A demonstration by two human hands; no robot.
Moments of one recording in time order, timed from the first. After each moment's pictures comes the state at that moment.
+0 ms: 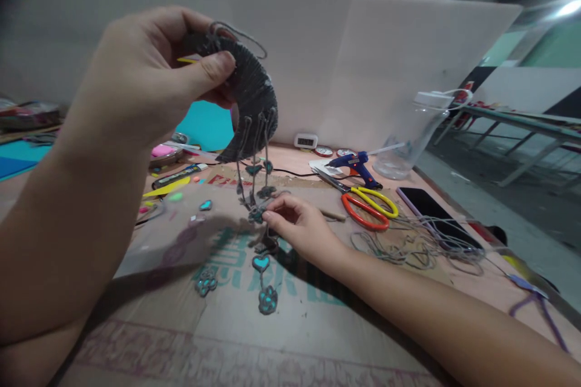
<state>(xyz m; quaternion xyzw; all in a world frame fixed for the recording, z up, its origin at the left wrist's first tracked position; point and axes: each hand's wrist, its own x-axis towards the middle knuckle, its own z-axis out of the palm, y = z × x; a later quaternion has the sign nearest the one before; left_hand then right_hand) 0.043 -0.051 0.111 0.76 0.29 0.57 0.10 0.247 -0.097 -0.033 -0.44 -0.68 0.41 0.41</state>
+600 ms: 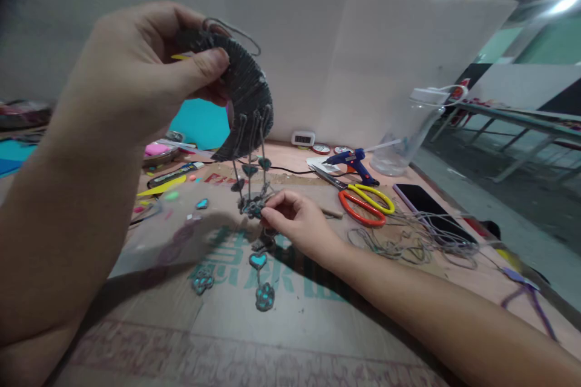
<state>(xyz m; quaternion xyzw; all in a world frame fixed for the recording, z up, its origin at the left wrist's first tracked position) 0.044 -0.050 0.110 0.76 0.28 0.58 0.12 0.248 -0.093 -0.036 -0.42 -0.64 0.47 0.44</state>
